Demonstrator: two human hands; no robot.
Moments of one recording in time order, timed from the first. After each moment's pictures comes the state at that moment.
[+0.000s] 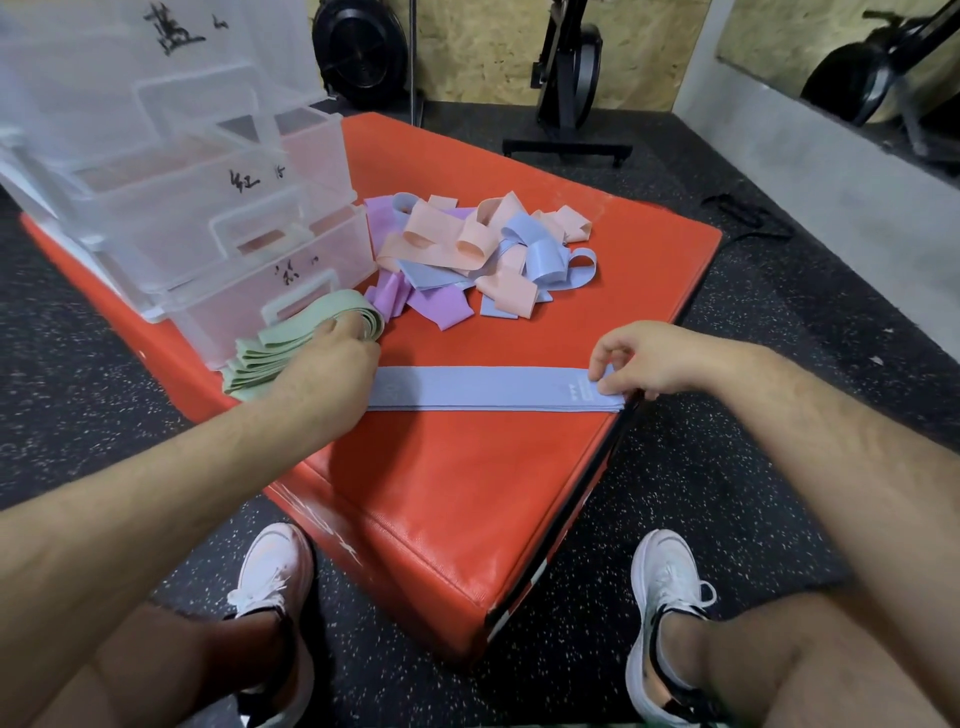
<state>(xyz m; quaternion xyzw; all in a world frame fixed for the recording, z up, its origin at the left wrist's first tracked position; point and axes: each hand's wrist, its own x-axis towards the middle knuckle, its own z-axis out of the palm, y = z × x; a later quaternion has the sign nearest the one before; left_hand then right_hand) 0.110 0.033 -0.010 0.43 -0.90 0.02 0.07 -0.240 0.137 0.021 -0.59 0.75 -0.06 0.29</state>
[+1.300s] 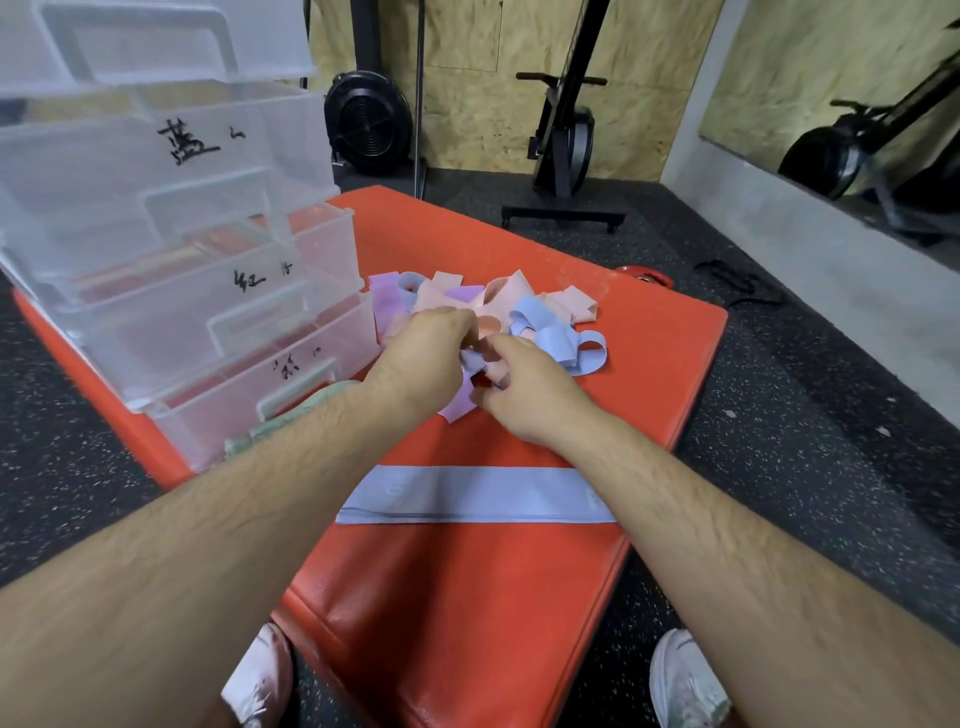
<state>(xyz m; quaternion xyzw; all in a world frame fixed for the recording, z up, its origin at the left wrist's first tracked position) 0.006 -0.031 0.051 0.39 -0.89 -0.12 0.22 -0.131 0.036 0.027 -0.63 0.71 -0.27 0.16</state>
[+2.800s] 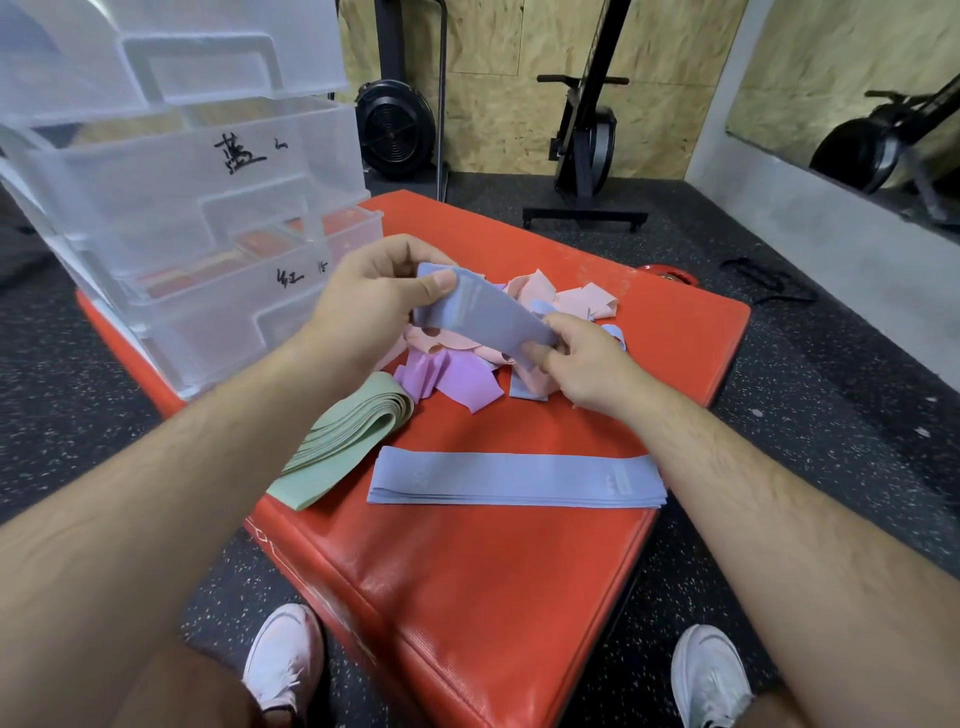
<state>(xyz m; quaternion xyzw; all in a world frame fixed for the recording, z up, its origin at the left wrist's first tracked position) 0.068 0.001 0.115 0.31 -0.66 -0.52 0.44 -0.161 0.046 0.047 -0.60 0.68 -0.35 0.22</state>
